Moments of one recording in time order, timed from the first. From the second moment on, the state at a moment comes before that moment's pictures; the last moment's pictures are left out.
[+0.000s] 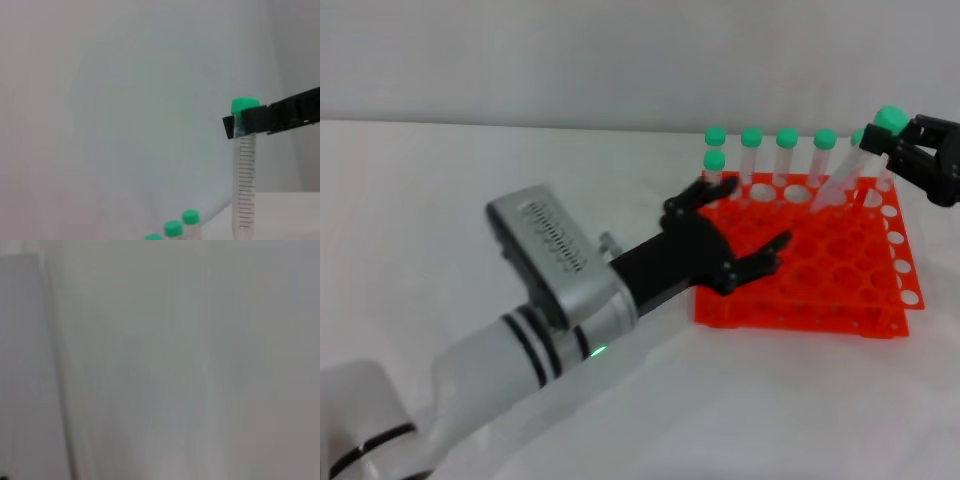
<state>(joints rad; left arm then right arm) -0.70 -2.10 2.67 0.34 -0.62 1.01 -0.19 0.55 1.95 -0.86 -0.54 1.75 1.50 -1.88</state>
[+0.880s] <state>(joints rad) -0.29 -2.09 2.50 0.28 -0.92 1.32 -0.09 0.69 2.01 -0.97 -0.56 1.71 1.25 -1.91</state>
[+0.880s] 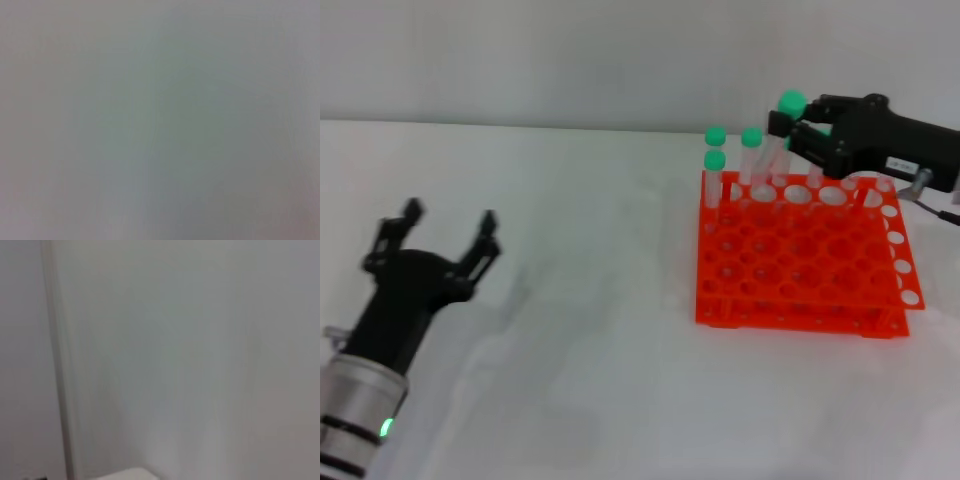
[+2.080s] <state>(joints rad) -0.27 -2.09 2.50 0.25 -1.04 1.32 -0.10 0.77 2.01 -1.13 -0.55 1.68 1.00 -1.82</state>
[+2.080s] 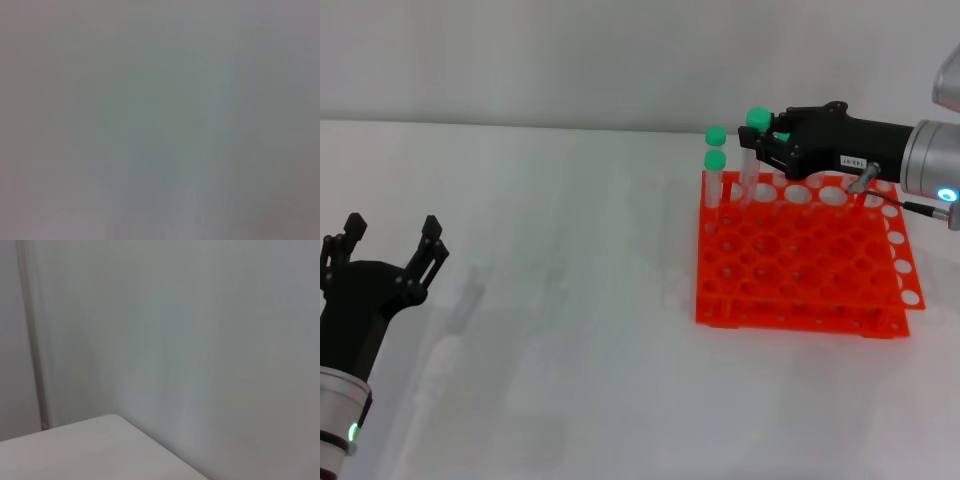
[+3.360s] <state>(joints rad) -0.30 -2.09 2.50 0.24 -1.04 1.28 -0.10 0.77 2.02 -1.20 -0.52 1.68 0.88 -1.80</state>
